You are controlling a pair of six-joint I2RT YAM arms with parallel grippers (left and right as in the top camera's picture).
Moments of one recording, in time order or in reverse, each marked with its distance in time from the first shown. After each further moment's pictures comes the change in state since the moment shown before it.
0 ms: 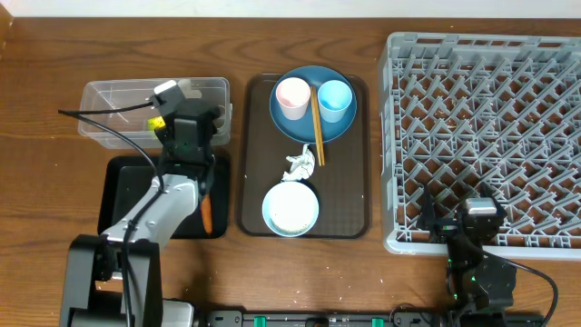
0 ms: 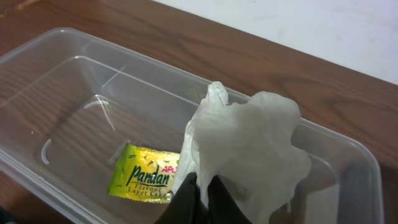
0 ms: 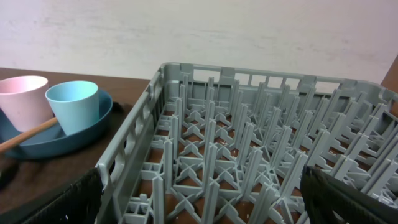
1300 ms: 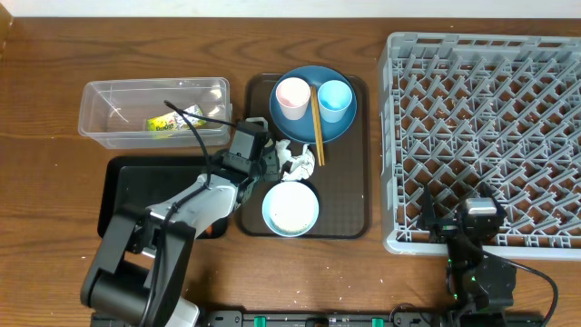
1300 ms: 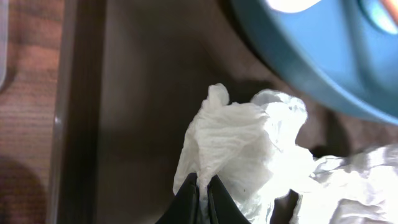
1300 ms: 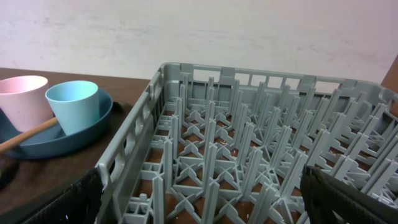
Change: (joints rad) left arm -0.251 0.112 0.000 -0.257 0.525 -0.027; right arm 0.000 0.000 0.000 0.000 0.000 0.000
